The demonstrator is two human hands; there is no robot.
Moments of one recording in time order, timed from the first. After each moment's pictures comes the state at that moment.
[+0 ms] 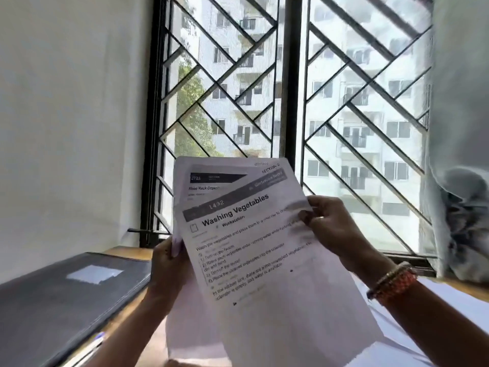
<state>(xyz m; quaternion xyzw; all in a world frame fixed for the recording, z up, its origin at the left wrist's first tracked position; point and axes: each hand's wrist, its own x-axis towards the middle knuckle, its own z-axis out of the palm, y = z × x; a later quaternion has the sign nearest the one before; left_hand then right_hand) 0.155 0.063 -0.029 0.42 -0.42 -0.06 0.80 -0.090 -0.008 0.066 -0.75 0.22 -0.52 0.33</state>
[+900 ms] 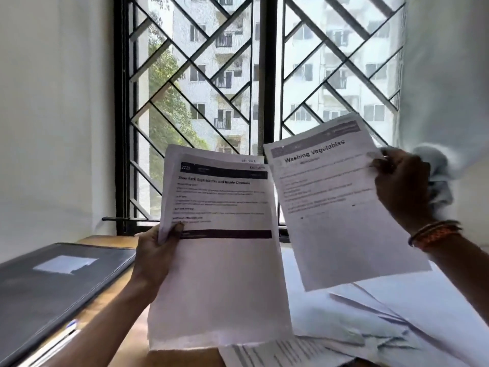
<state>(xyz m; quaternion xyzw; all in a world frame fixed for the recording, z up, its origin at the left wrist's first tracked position) 0.141 0.062 -0.032 0.48 -0.43 -0.07 0.76 -0.200 -0.080 0.083 -0.63 0.34 -0.68 -0.16</state>
